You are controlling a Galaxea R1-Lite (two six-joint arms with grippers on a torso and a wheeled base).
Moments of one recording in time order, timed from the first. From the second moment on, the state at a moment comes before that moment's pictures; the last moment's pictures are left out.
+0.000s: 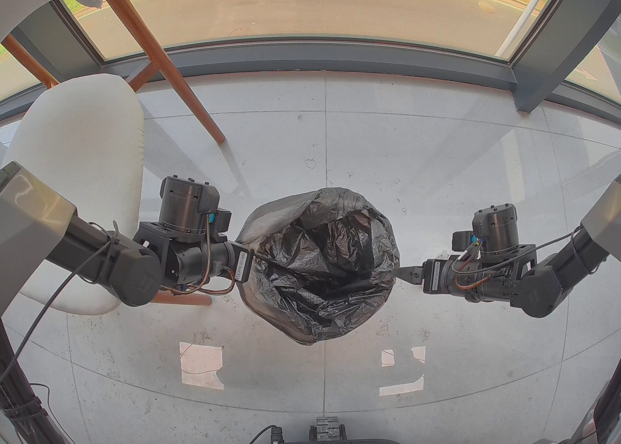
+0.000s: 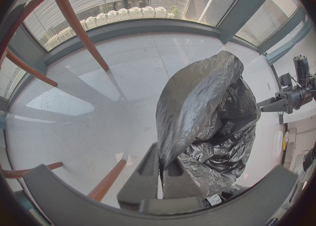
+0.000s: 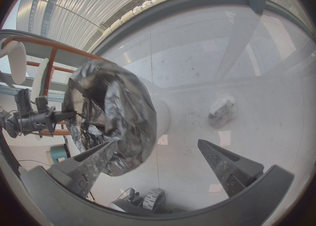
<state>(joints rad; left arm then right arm) -0.42 1.98 -1.00 -0.43 0.10 0.03 0.39 1.99 -0.78 -0.63 0.13 0.37</state>
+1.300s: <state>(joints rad) -0.44 1.71 -0.63 -0.63 0.04 0.04 0.06 2.20 -0.58 -1.16 0.16 0.22</state>
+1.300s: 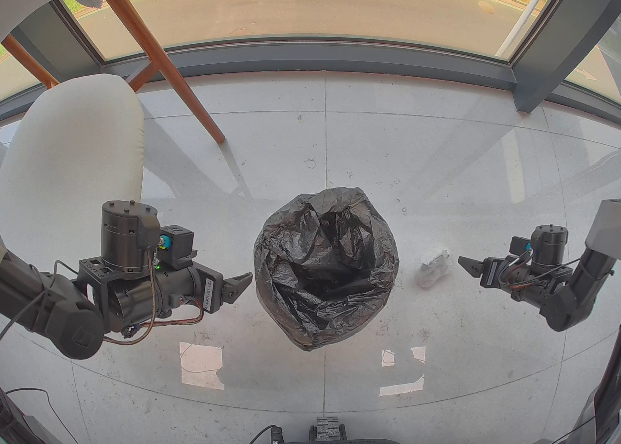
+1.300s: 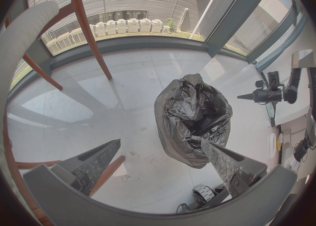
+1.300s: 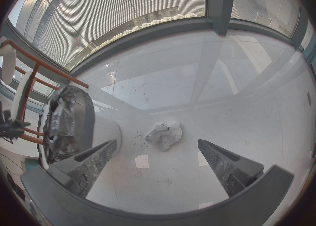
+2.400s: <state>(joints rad) -0.48 1.67 -0.61 -0.70 0.03 0.06 0.11 2.68 -1.27 -0.94 0.15 0.19</state>
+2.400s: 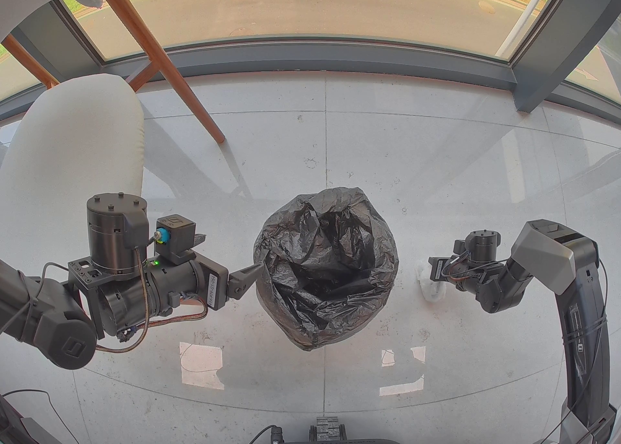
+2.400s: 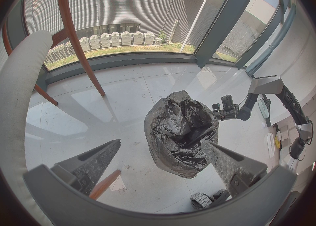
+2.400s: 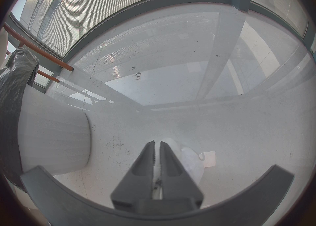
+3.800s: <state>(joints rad) -0.48 1.66 -0.61 -0.74 0.03 0.06 0.16 2.56 -1.06 -0.89 0.02 0.22</state>
